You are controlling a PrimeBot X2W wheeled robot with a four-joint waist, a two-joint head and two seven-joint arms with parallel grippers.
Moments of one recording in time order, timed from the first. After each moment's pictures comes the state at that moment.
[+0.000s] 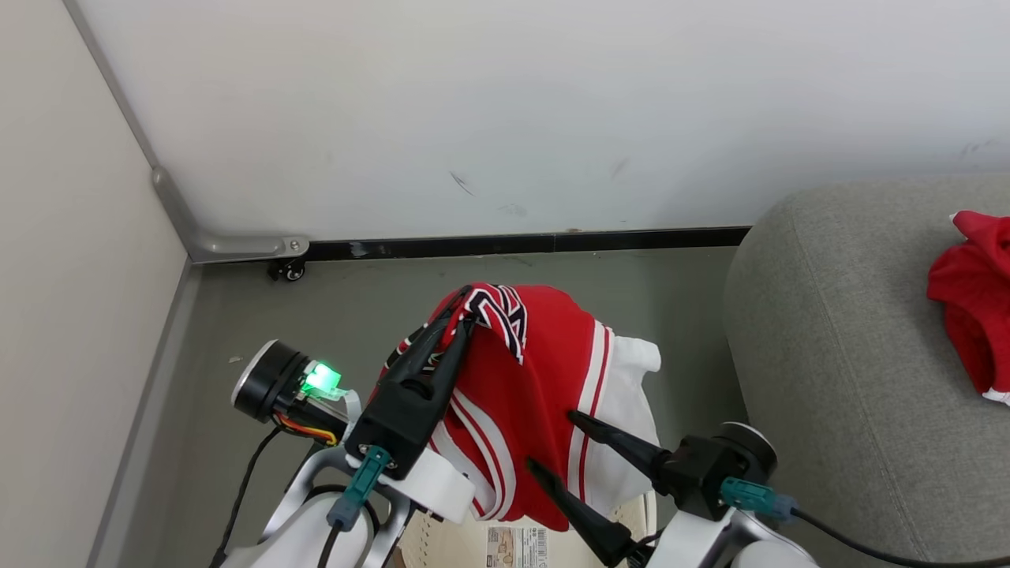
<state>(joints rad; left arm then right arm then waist) -0.41 0.28 -0.66 0.12 -0.12 0.21 -0.18 -0.27 -0.29 0.75 0.22 0.40 0.12 -0.08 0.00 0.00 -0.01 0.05</state>
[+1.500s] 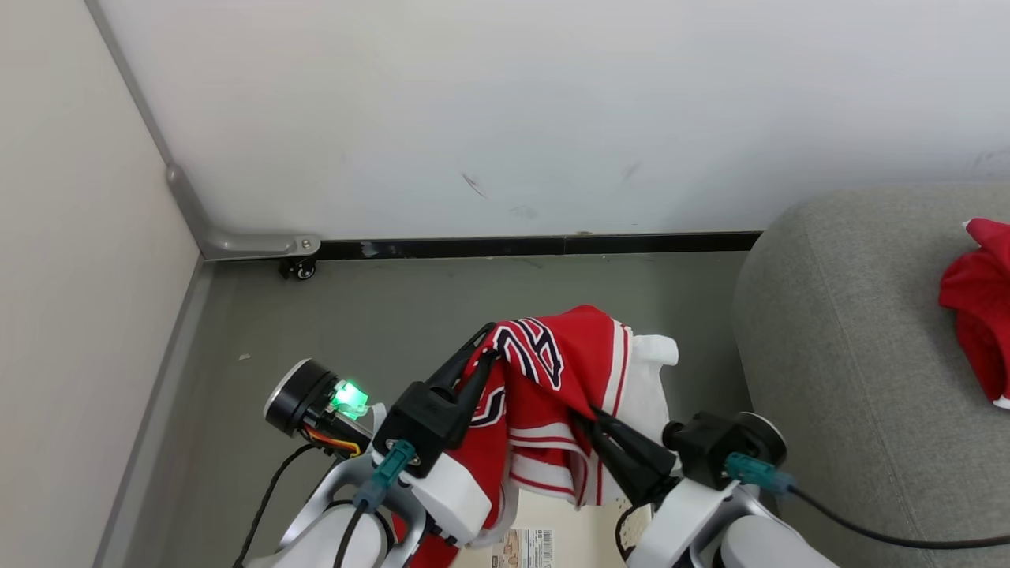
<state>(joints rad) -0.41 0.26 -0.71 0.16 -0.17 0.16 -0.09 -0.34 -0.17 0.68 0.51 0.35 0.12 -0.21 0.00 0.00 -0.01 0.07</state>
